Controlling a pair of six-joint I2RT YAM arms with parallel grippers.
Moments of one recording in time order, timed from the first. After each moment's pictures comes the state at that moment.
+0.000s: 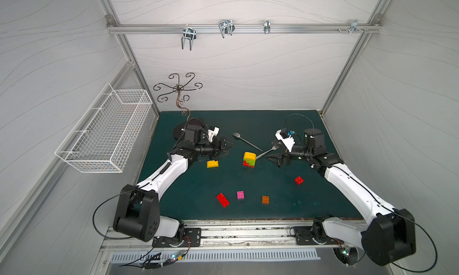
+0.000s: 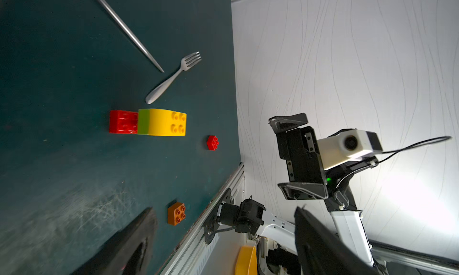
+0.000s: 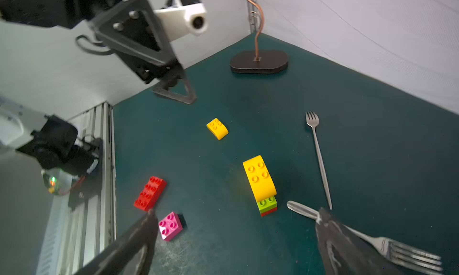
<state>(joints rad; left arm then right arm) -0.19 1.34 0.94 -0.25 0.93 -0.83 0.32 1.17 0.84 -0.22 -0.77 -0.16</state>
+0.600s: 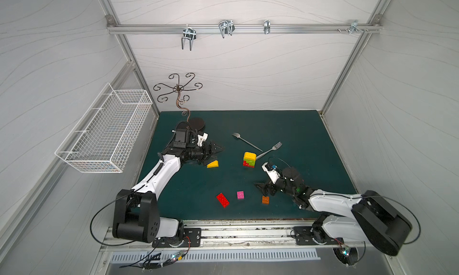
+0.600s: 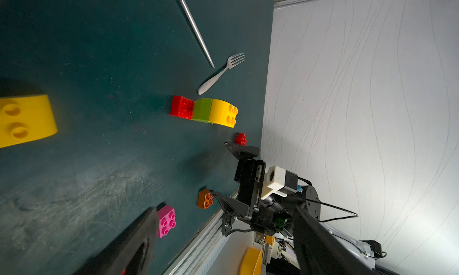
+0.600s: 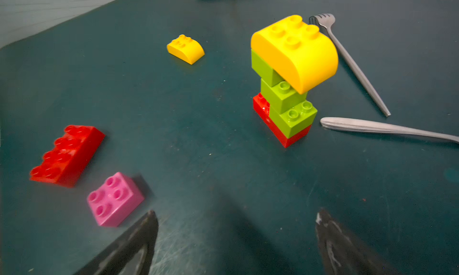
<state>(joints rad) -0.11 1.39 0.93 -0.43 0.92 -0.70 0.72 1.35 0.27 0.57 -0.19 -0.03</state>
